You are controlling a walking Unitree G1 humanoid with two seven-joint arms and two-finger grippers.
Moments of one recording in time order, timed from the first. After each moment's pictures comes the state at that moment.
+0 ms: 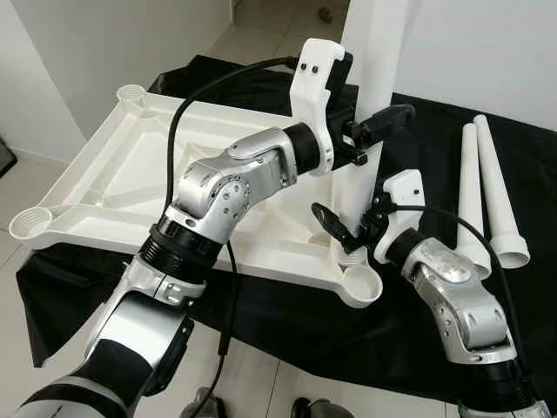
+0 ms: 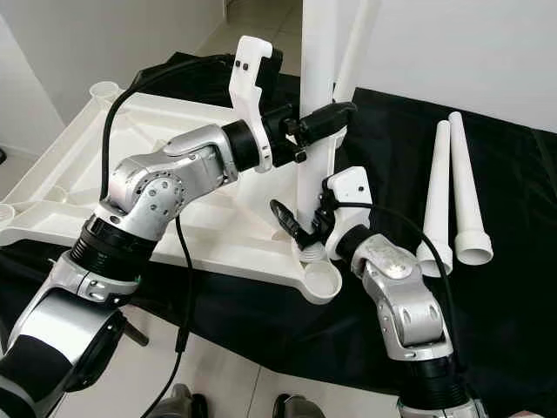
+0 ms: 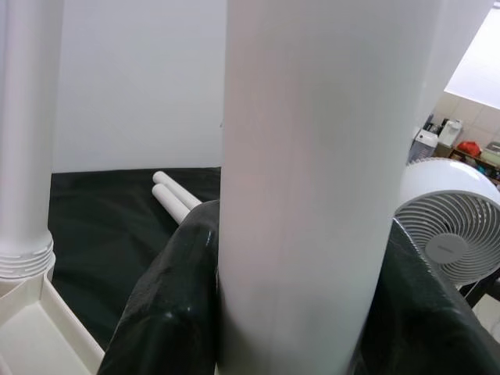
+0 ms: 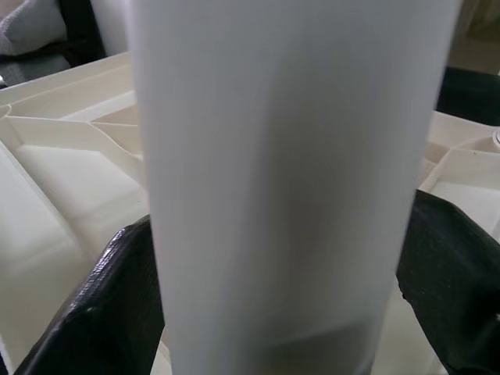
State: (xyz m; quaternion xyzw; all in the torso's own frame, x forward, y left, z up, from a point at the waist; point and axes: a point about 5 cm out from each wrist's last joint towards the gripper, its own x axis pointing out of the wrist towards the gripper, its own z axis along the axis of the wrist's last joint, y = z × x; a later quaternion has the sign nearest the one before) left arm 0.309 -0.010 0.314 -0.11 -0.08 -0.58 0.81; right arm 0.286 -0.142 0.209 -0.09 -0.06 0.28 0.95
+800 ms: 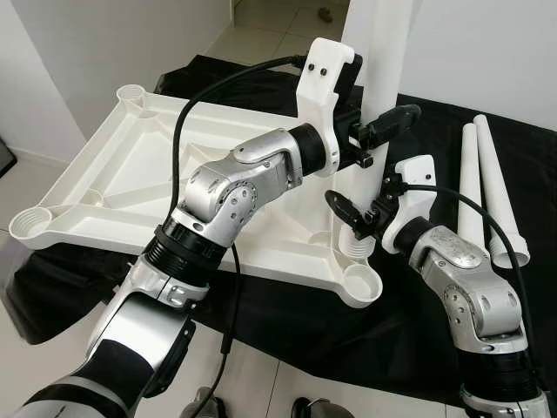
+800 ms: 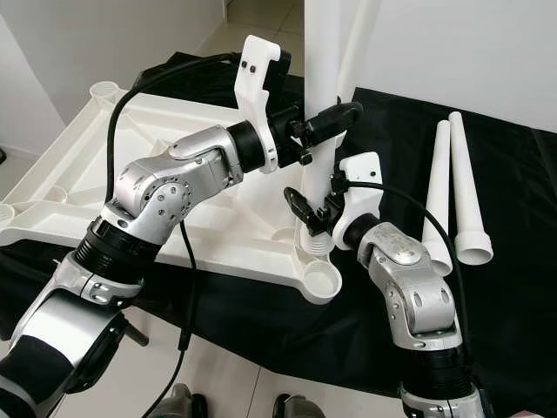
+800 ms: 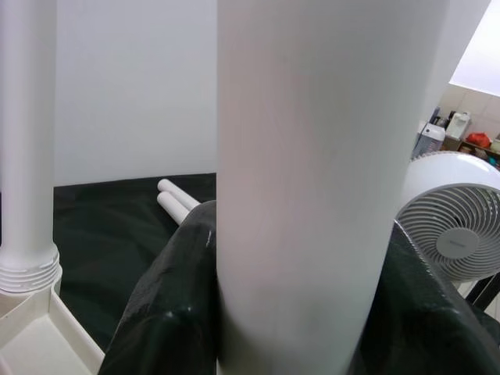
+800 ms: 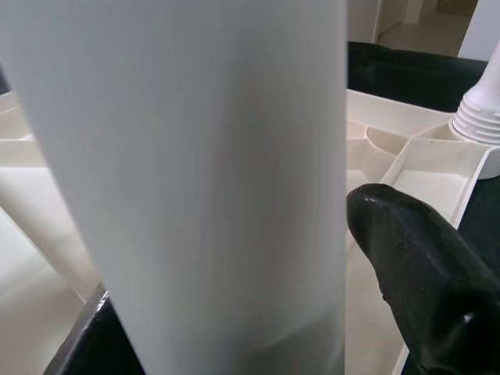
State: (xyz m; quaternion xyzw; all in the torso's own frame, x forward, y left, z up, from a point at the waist) left arm 0.307 -0.014 0.313 -0.09 -0.10 -0.57 0.81; right arm 0.289 -0.148 0.225 -0.07 -0.03 0.25 0.97
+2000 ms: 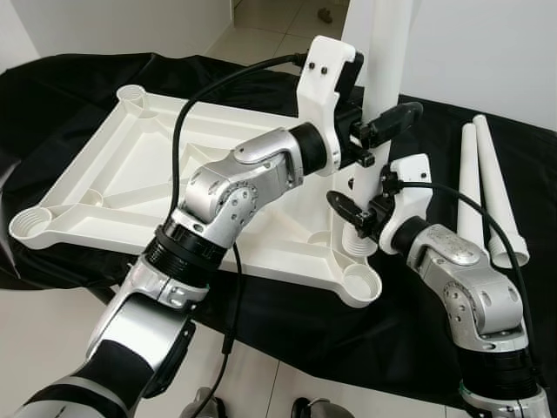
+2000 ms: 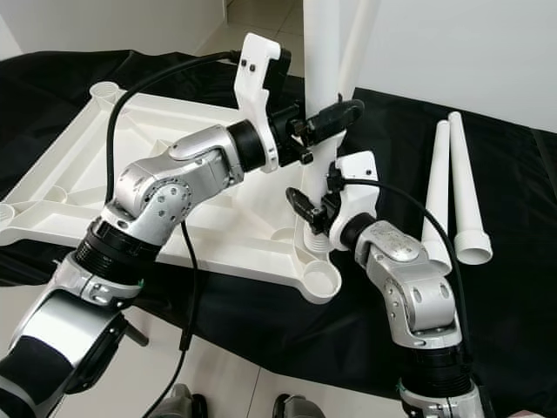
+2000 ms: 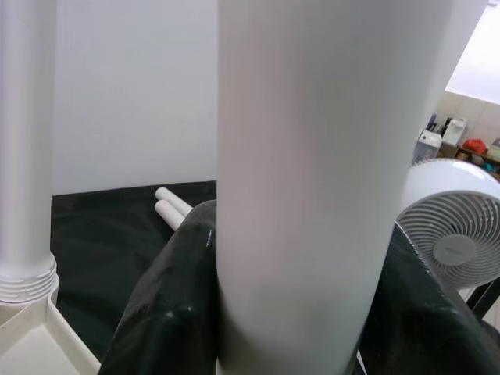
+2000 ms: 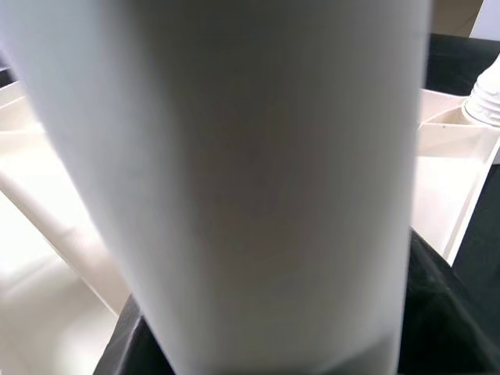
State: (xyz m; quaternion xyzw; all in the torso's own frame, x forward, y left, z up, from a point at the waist) left arm 0.305 -0.015 0.317 -0.11 -0.11 -0.58 0.80; right arm 0.290 -0.145 0.225 -0.07 -0.01 0.24 0.97
